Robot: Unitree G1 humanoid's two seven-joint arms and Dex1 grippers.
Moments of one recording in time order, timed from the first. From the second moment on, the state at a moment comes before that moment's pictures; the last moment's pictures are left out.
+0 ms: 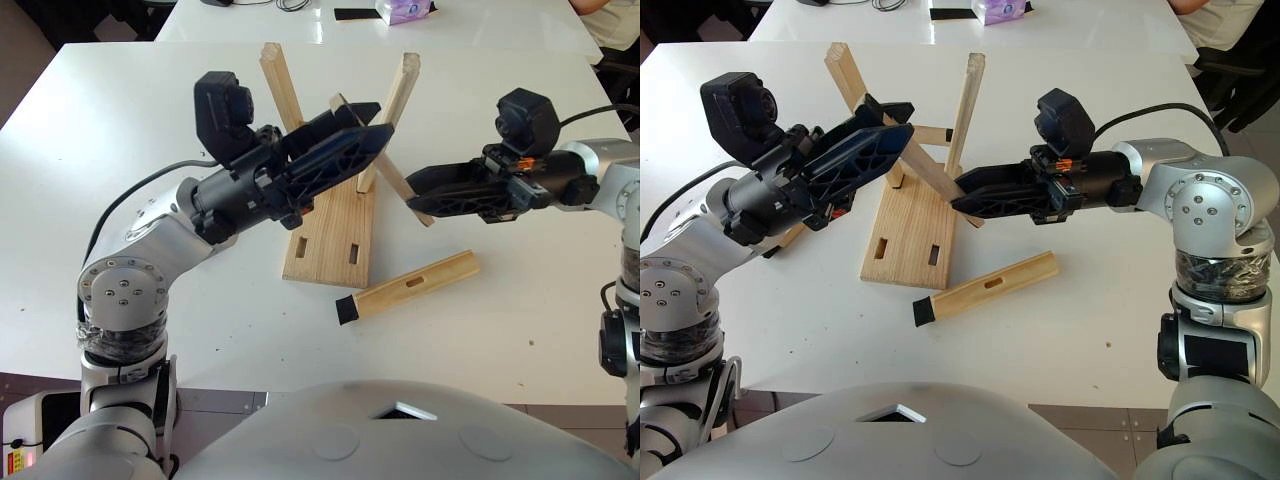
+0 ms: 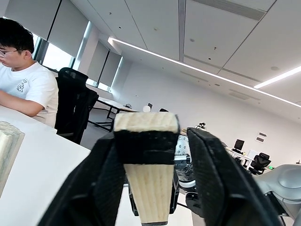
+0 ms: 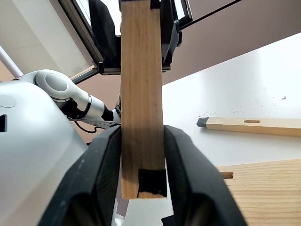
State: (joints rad) left arm -0.24 0.51 0.05 -0.63 -1.51 0.66 -0.39; right arm -0.50 -0.72 -0.04 -0.26 1.10 1.11 1.20
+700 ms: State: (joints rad) left arm -0.12 0.57 0.11 -0.59 -1.24 0.61 -0.55; right arm -0.46 -0.67 -0.04 -0.19 0.92 0.89 1.14
